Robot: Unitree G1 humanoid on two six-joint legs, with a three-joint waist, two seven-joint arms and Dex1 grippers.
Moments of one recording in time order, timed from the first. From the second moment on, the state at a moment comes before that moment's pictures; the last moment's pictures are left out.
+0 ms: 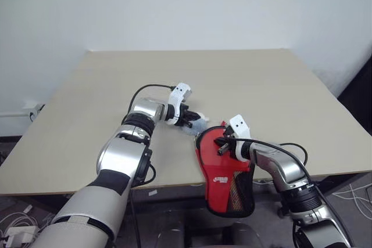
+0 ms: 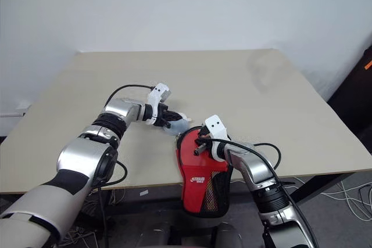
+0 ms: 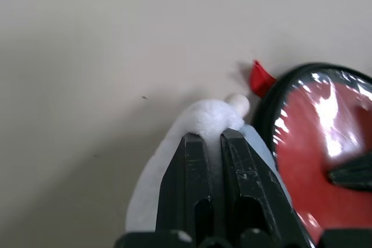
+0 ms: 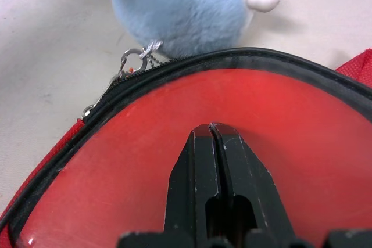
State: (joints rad) left arm -1.17 0.22 -0.10 1.27 -0.05 0.46 -0.89; right arm -0.38 -0.26 0.25 -0.06 0.25 0.85 0.48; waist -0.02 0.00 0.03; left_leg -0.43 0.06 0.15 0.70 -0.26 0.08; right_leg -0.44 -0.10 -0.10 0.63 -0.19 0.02
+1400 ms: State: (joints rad) left arm -1.27 -0.07 0.07 1.30 -0.01 0.26 -0.89; right arm -0.30 -0.25 0.26 -0.16 0.23 0.86 0.46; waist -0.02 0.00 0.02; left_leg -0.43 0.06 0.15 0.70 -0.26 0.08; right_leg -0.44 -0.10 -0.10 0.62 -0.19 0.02
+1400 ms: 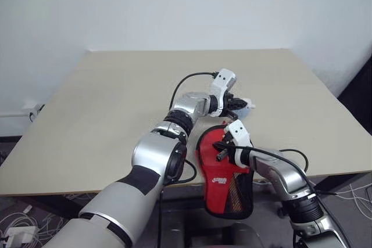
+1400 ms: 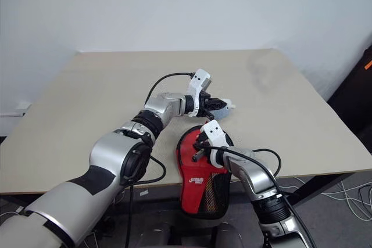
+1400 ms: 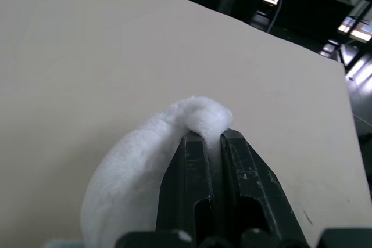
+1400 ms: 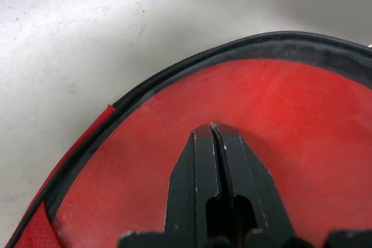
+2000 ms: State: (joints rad) left arm -1.18 -0.07 0.02 1.17 0.02 0.36 -1.06; right arm -0.27 -0.25 0.30 -0.16 0.24 0.85 0.48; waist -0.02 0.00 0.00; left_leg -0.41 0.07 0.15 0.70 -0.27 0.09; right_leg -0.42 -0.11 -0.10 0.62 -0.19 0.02
